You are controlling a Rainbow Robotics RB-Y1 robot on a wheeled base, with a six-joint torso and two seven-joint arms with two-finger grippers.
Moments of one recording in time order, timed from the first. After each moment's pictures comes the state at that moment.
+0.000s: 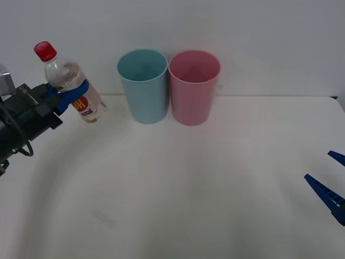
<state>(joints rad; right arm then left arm) 0.35 -0.40 -0.52 -1.66 0.96 -1.22 0.00 -0.11 0.41 0.33 -1.77 -1.22 -0.91 0.36</state>
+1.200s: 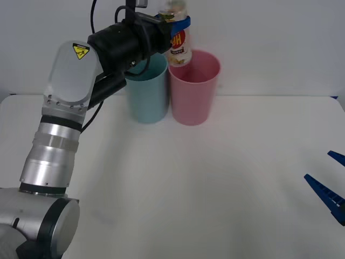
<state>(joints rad) 0.35 -0.40 -0.52 -1.66 0.96 -1.22 0.00 -0.82 0.13 0.07 -1.36 -1.96 -0.69 0.78</state>
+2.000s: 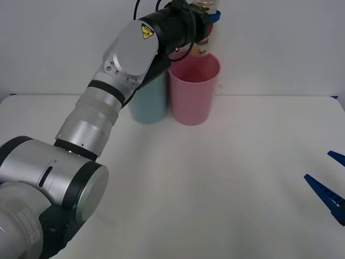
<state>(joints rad) 0.35 -0.40 -0.52 -1.66 0.96 -1.22 0.00 -1.10 0.04 -0.01 -0.95 -2.15 -0.46 0.75</state>
